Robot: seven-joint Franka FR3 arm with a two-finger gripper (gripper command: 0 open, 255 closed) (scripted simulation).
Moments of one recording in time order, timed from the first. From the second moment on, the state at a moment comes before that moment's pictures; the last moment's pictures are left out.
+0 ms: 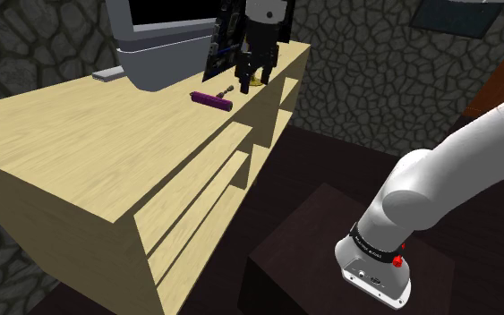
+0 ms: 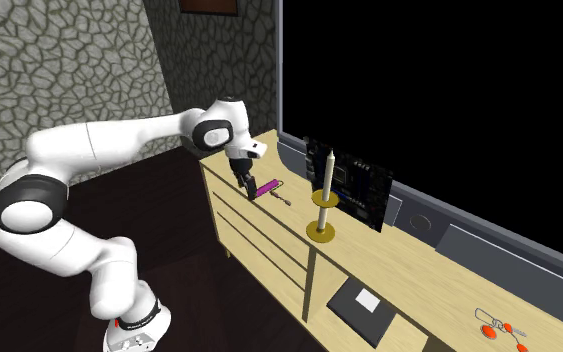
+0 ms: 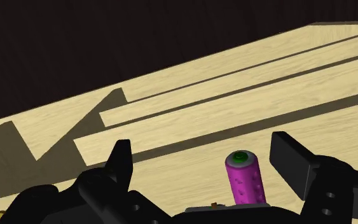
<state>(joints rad) 0.03 -0.37 0.17 -2.07 0.00 1.74 0.08</state>
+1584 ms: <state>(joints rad) 0.07 0.01 0.29 -1.80 -0.16 1.76 0.23</state>
